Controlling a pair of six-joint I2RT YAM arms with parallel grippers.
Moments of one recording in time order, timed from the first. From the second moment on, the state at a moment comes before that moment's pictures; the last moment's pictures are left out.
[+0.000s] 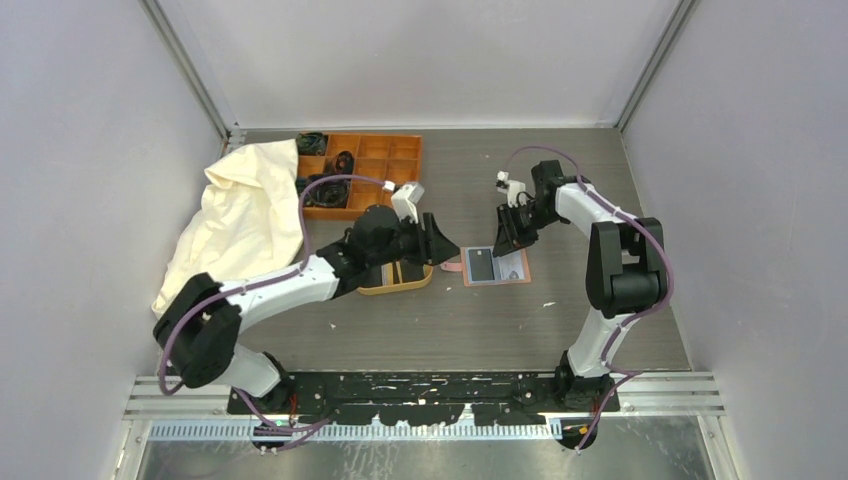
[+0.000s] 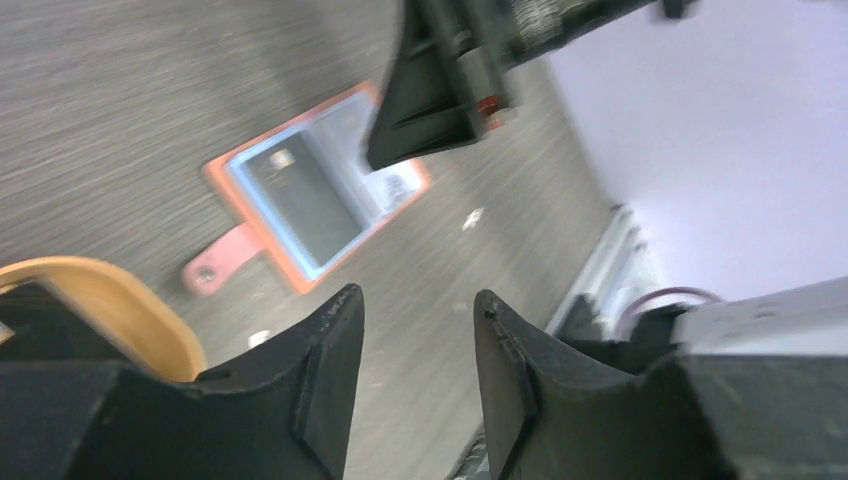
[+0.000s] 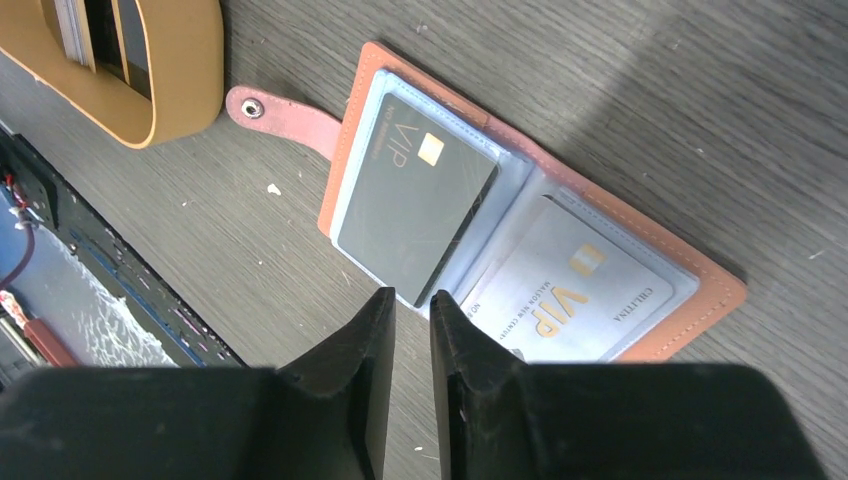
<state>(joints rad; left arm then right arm) -0.81 1.48 0.83 0.32 0.20 -0.65 0.09 1.80 1.22 -0.78 -0.64 -0.22</state>
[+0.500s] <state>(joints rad) -1.07 1.24 1.46 -0.25 -0.16 -0.88 0.09 1.78 1.23 -0.79 -0.62 -0.24</state>
